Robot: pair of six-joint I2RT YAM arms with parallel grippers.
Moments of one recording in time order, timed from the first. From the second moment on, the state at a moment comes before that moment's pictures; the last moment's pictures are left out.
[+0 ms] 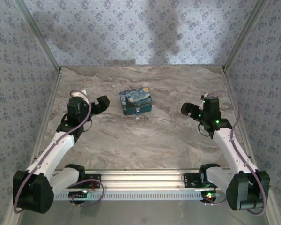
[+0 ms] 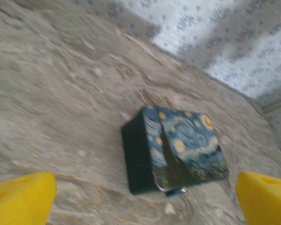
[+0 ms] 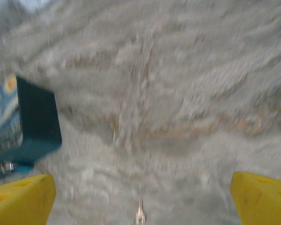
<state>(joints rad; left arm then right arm) -0.27 1.02 0.66 -0.06 0.12 -0.63 0.12 1.03 0.73 -0.44 -0.10 0.46</state>
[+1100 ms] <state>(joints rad) -0.47 1.18 0.66 0.05 0.10 -0.70 0.37 1.57 0.90 -0.67 -0.05 0.41</state>
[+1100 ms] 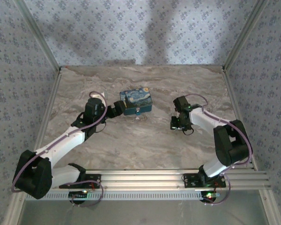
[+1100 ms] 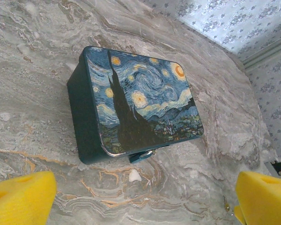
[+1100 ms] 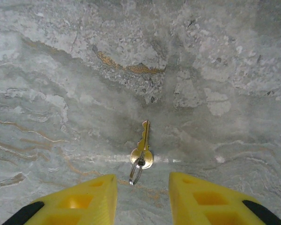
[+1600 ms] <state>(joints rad) -0.46 1.17 0.66 0.05 0.09 -0.70 0.37 1.62 0.90 -0.67 -0.05 0.41</state>
